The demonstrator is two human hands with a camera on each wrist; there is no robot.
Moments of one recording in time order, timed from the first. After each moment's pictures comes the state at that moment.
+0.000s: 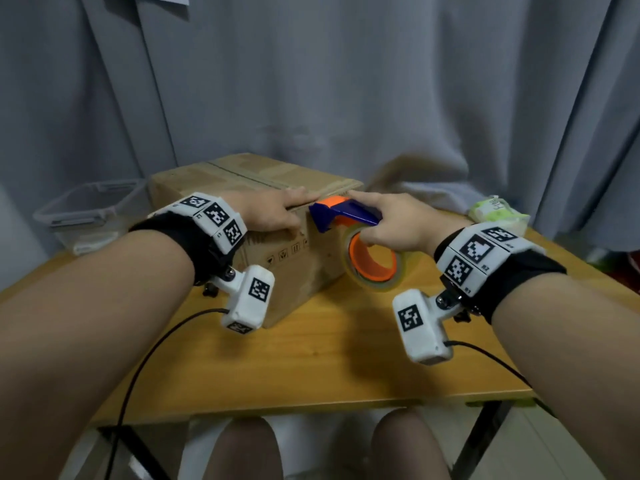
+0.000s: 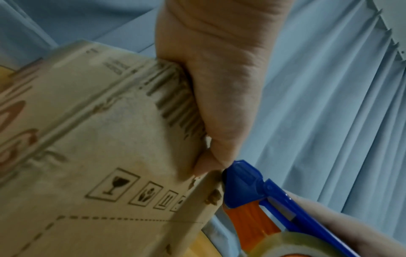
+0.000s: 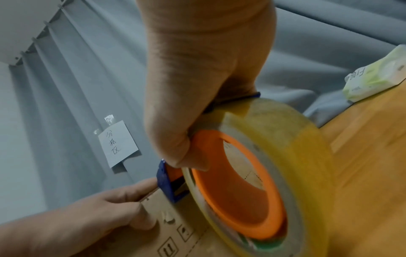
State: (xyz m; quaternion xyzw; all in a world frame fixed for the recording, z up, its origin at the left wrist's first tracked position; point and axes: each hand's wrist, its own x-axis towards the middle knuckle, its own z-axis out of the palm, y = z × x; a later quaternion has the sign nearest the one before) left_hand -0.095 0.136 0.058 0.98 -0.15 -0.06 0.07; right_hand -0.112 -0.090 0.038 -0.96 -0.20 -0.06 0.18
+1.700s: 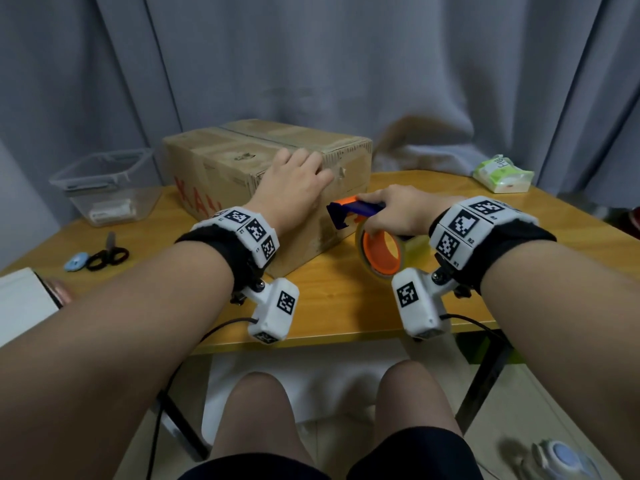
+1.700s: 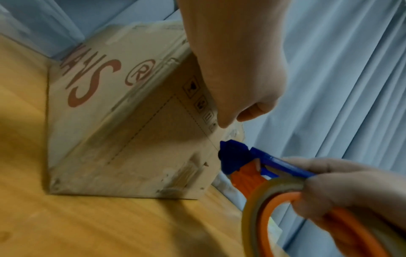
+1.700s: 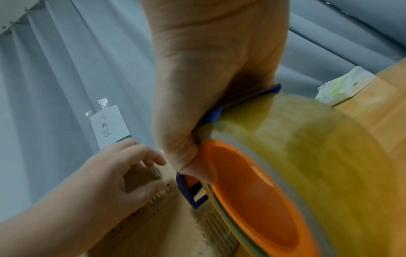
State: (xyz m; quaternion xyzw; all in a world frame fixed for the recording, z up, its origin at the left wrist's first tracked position) left_hand -0.128 0.126 -0.013 0.88 -0.23 0.36 -0.21; right_hand -0.150 -0.071 -0.003 -0.97 -0.14 0.02 0.17
